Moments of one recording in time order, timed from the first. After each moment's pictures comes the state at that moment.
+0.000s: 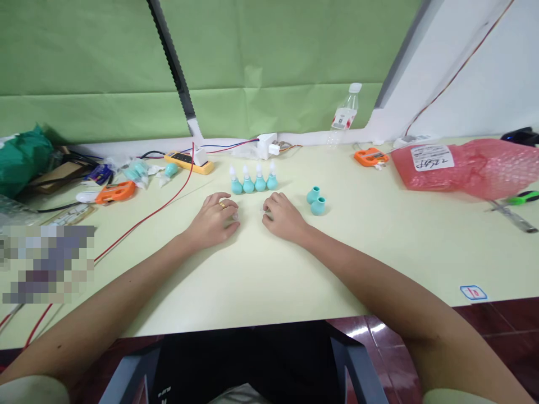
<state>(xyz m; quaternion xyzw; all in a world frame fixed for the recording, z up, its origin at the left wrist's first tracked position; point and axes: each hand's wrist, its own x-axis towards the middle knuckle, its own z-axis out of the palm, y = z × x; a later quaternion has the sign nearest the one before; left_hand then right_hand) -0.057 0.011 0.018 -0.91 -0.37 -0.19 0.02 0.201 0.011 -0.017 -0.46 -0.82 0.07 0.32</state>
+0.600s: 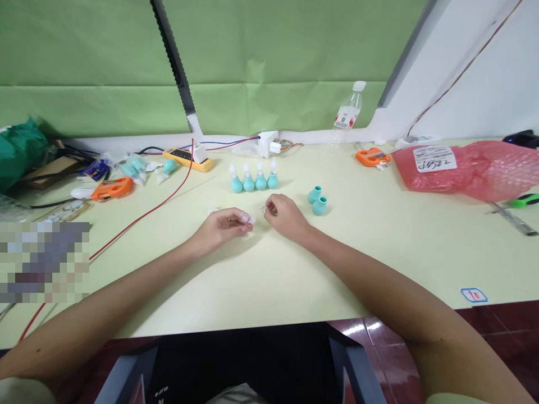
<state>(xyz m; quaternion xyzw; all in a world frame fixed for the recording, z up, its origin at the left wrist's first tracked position) -0.032 -0.019 0.020 -0.64 -0.34 -0.36 -0.59 0.200 0.014 -0.016 -0.48 -0.78 0.13 0.39</state>
